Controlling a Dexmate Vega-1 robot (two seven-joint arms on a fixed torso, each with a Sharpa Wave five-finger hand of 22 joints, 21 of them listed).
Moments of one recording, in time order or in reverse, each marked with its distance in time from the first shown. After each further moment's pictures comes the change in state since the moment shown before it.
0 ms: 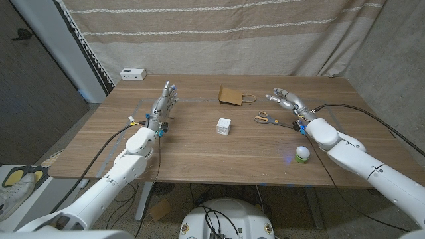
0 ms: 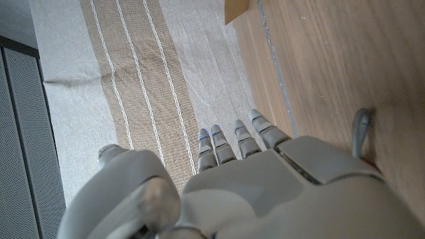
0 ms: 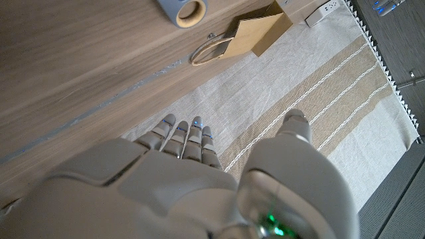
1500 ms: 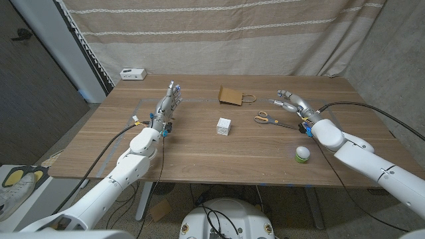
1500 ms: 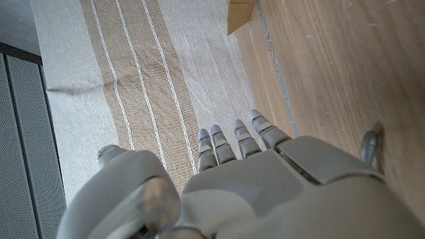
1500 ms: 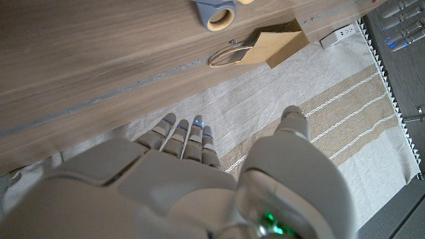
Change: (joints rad) left arm 0.009 0.000 0.015 -0.044 0.022 0.025 0.032; left_hand -0.004 -0.004 0.000 0.000 0.000 0.003 0.004 0.000 0.000 0.000 0.000 0.000 0.000 0.000 0.000 0.000 0.000 0.000 0.000 0.000 0.000; right arm -0.034 -0.069 0.010 -0.062 -0.089 -0.068 -0.023; right_hand 0.033 0.006 0.007 -0.007 0.018 0.005 0.005 -0.001 0.000 0.018 -0.004 0.004 0.000 0.022 0.000 0.000 0.000 0.021 -0.003 -0.008 0.000
